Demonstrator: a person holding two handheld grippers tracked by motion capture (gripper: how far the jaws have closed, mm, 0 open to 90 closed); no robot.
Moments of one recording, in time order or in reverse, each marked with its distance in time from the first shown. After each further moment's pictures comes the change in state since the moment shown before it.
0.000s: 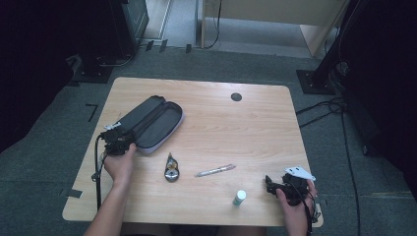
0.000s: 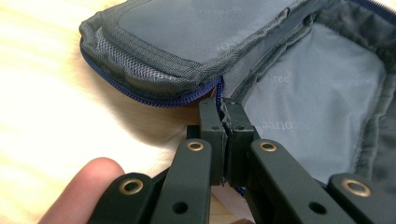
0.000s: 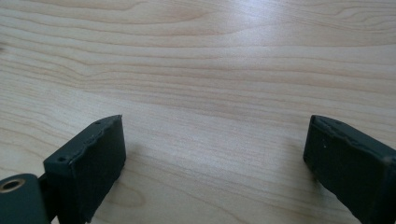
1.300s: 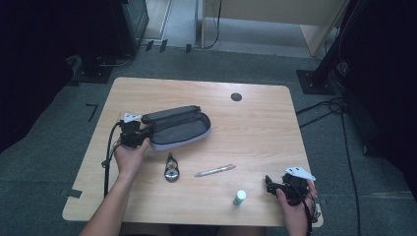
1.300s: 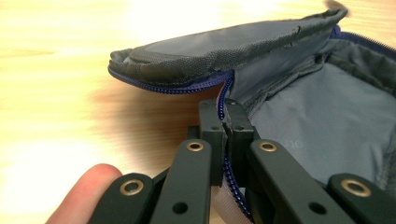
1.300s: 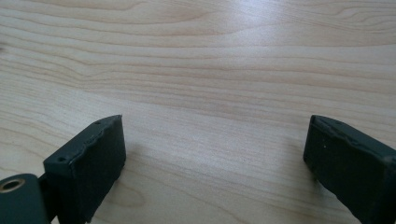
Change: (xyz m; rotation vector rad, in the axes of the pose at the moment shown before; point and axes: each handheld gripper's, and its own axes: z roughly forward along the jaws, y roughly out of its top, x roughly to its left) left arm -0.058 0.016 -0.005 -0.018 -0.204 0.288; right arm 0.000 0.000 0.000 0.000 0.000 0.000
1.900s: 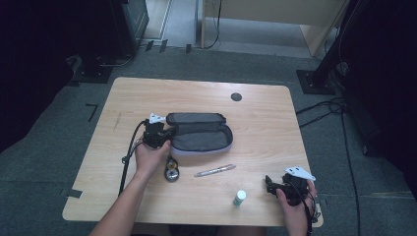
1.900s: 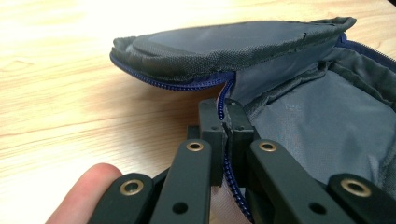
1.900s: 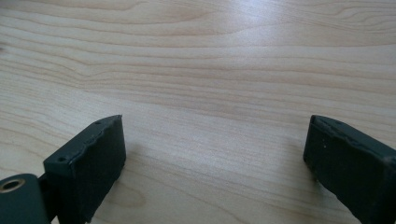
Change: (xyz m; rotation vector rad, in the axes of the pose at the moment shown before) left arm -0.049 0.000 0.032 0.042 -0.123 0.108; right arm 0.000 0.000 0.000 0.000 0.000 0.000
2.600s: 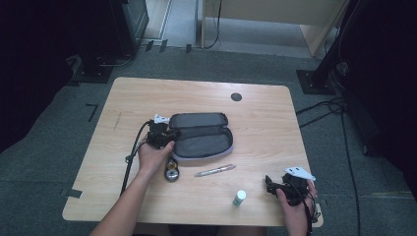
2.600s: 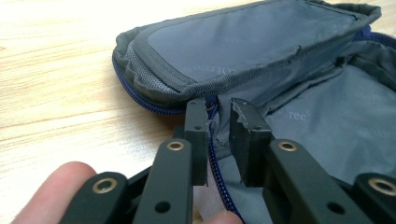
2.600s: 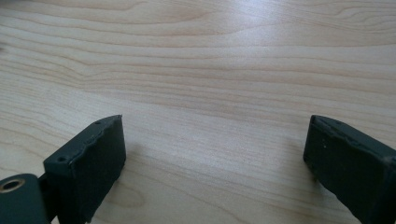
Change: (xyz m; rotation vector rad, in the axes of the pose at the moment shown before) left arm 0.003 -0.003 0.016 0.036 0.001 -0.016; right arm 0.000 0.000 0.000 0.000 0.000 0.000
